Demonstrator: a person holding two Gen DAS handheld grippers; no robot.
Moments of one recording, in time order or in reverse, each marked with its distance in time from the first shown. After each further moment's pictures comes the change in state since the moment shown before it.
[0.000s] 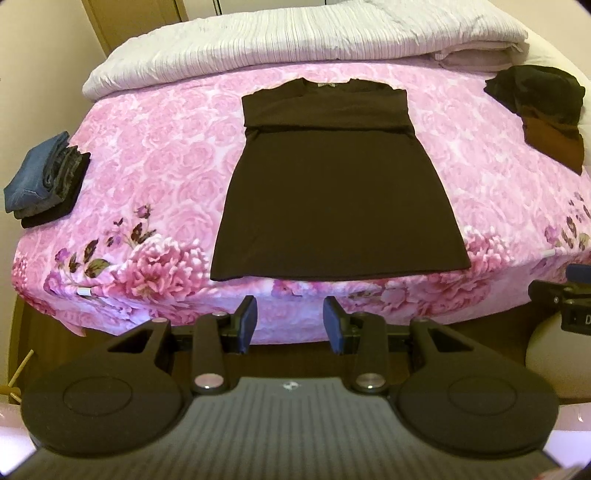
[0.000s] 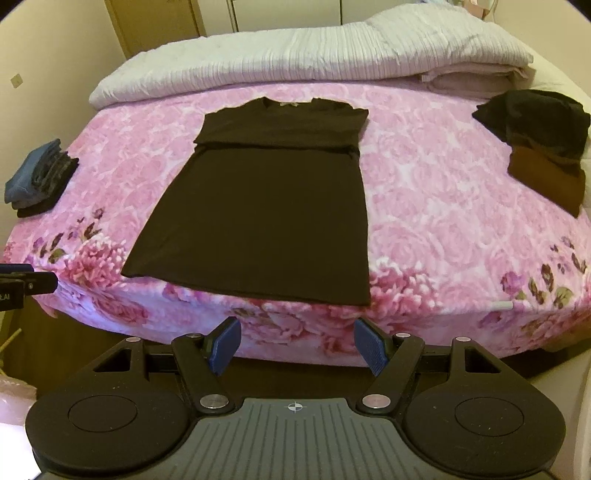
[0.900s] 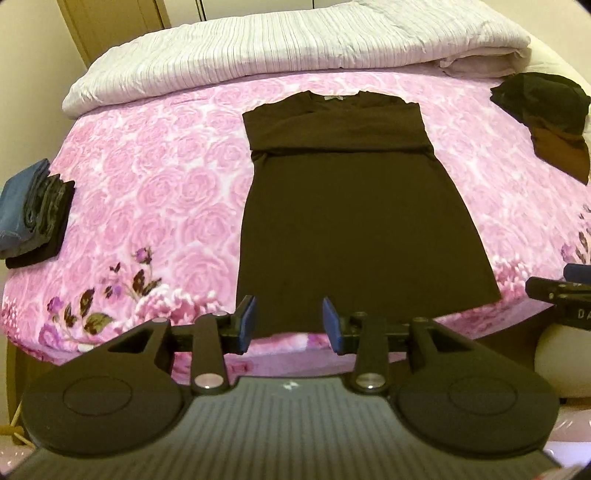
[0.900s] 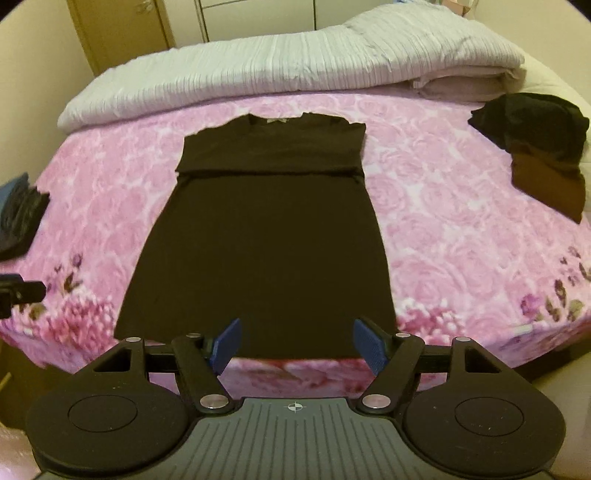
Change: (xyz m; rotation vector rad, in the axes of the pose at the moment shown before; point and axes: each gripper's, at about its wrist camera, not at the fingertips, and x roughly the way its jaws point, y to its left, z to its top) left arm 0.068 0.071 0.082 0.064 -0.005 -0.060; right arm 0.071 0.055 0.088 0.065 -0.004 -0.071
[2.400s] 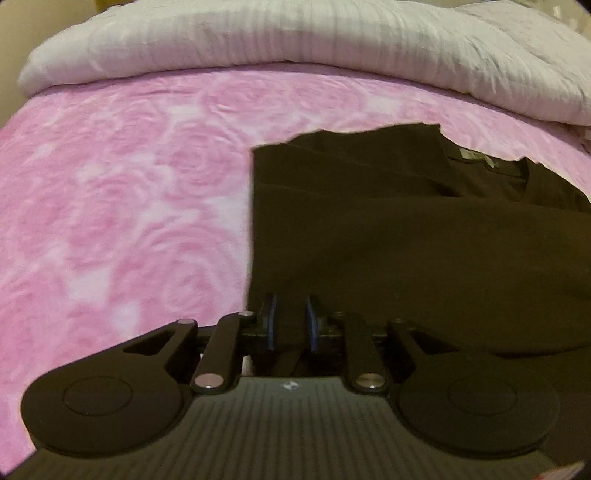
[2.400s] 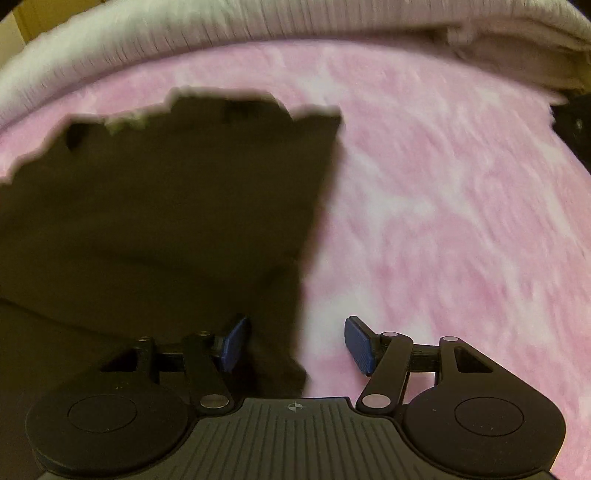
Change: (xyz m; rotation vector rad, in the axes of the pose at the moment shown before) left arm 0.436 0.001 0.267 -0.164 -0.089 0.041; right arm 0.437 -0.052 0.252 0.008 0.091 -0.049
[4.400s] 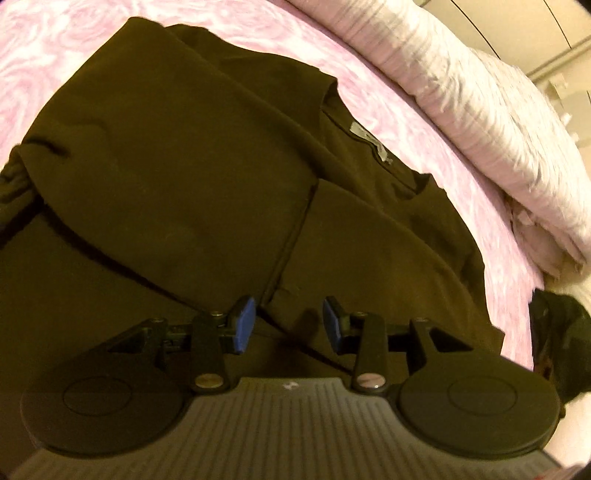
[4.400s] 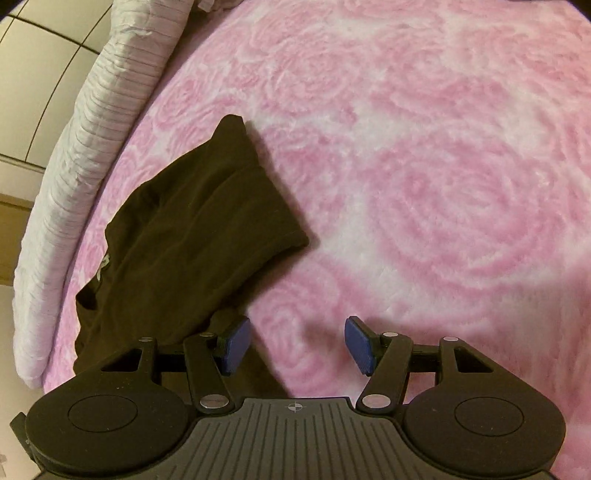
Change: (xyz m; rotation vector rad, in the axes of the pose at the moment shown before) left arm 0.031 -0.080 -0.012 -0.448 0.207 -0.392; right arm -0.065 -0.116 -0.072 0.773 0.044 0.225
